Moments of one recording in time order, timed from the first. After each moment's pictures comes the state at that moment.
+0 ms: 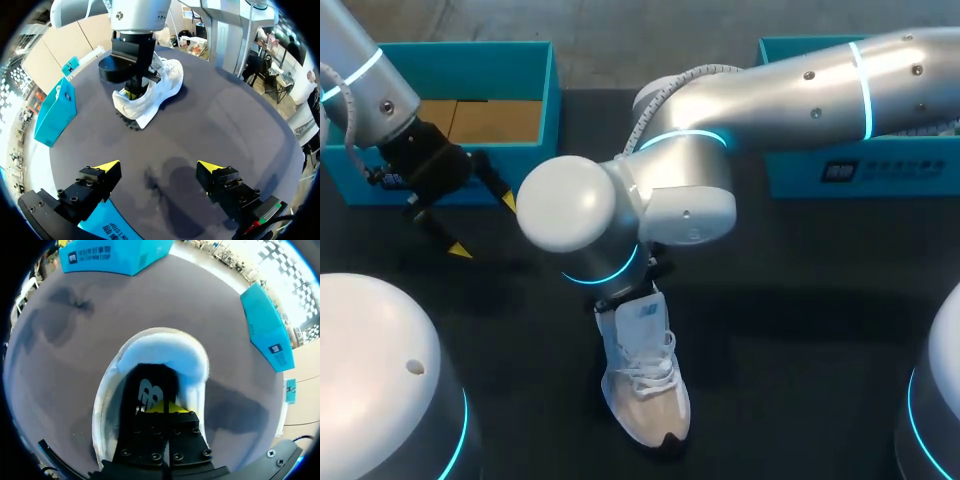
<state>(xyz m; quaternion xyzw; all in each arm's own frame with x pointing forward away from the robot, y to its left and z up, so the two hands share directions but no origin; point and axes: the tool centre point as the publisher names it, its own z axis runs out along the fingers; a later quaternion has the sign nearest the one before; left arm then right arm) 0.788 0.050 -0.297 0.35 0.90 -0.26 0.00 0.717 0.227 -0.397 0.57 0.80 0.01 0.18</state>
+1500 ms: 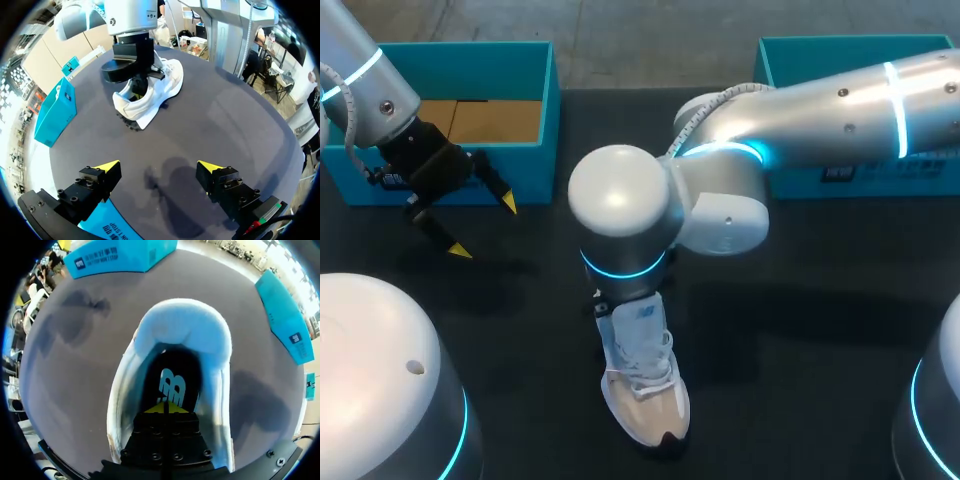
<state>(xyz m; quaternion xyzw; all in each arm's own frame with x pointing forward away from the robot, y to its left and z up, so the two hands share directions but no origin) 0.788 0.050 -0.297 0.35 0.90 -0.26 0.00 0.703 0.245 -0.404 0.58 0.80 0.07 0.10</state>
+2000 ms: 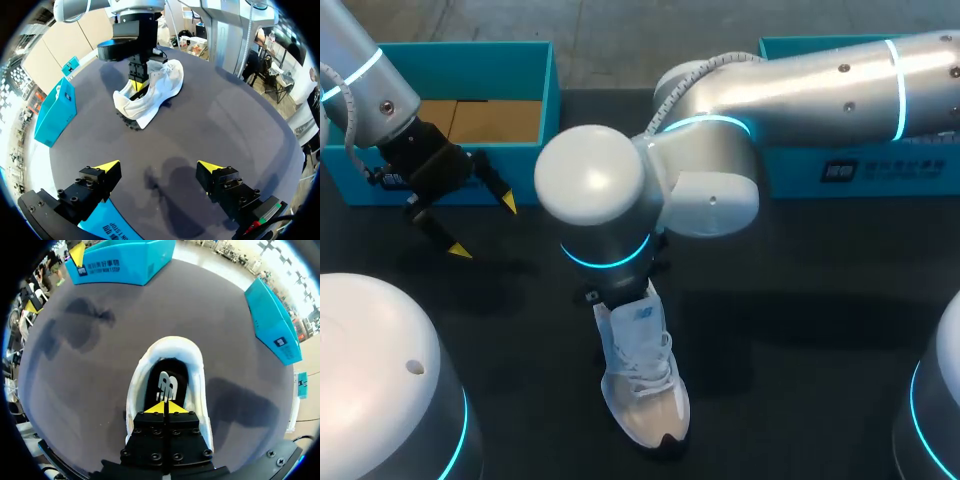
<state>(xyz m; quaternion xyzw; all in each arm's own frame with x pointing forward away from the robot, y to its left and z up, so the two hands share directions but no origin) 0.788 0.050 -0.297 0.35 0.90 -0.26 0.00 0.695 0.248 -0.357 0.59 0.80 0.05 0.12</state>
